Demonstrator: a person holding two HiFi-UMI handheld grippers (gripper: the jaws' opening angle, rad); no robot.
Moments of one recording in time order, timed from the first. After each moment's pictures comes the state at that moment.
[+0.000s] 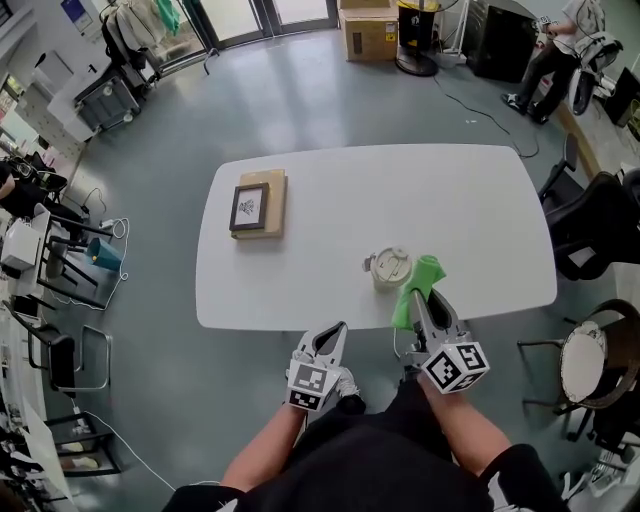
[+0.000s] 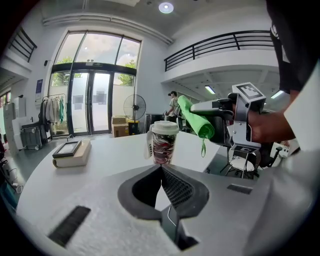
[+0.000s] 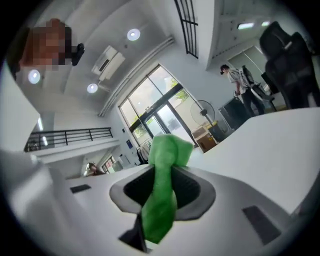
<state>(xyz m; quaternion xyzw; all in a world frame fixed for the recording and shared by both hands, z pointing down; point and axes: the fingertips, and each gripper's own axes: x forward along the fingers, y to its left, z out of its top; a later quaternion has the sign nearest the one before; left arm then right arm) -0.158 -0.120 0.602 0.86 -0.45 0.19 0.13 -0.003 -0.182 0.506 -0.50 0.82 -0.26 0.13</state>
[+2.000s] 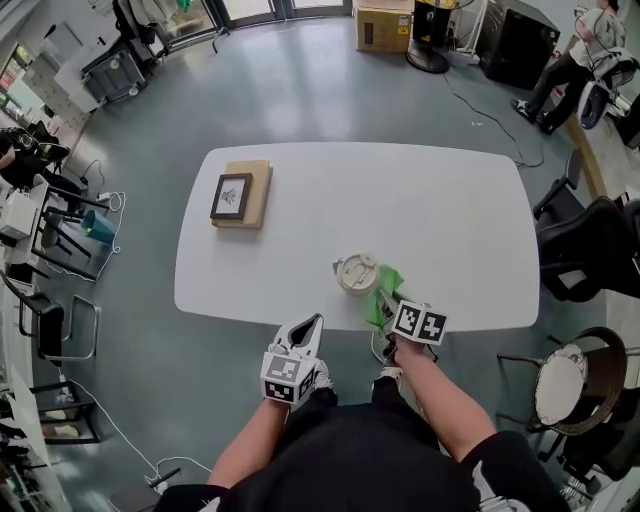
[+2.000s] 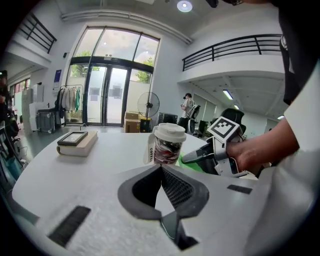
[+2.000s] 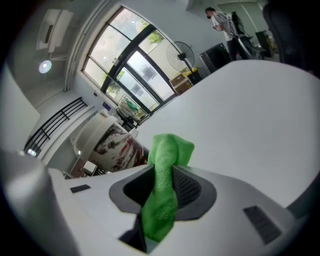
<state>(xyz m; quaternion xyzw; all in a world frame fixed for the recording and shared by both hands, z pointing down) -0.129 -0.148 0.591 0.82 -0.52 0.16 0.19 0.018 -0.225 0.675 -0.45 0.74 -0.49 -0.12</state>
